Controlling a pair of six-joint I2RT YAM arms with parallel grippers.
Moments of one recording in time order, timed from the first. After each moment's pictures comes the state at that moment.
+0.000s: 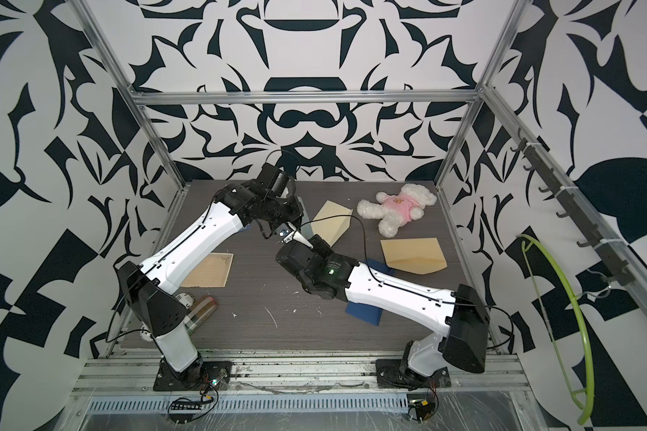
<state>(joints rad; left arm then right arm) -0.69 1.78 1.88 -1.01 0.21 -1.02 1.10 1.47 1.27 -0.57 0.78 -0.01</state>
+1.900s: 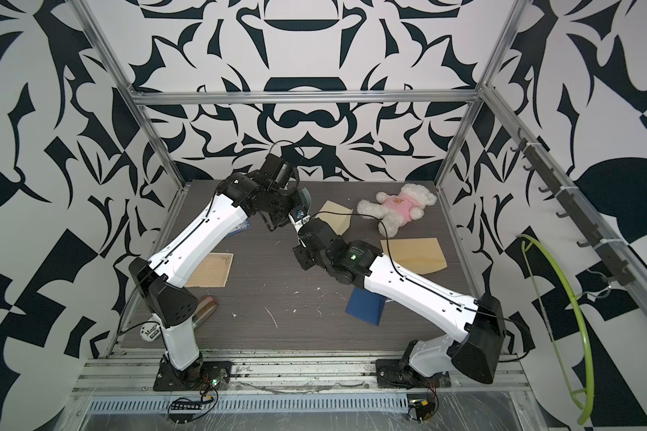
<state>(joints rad) -0.70 1.88 2.12 -1.16 0.12 -1.00 0.92 1.37 1.29 -0.58 0.26 0.18</state>
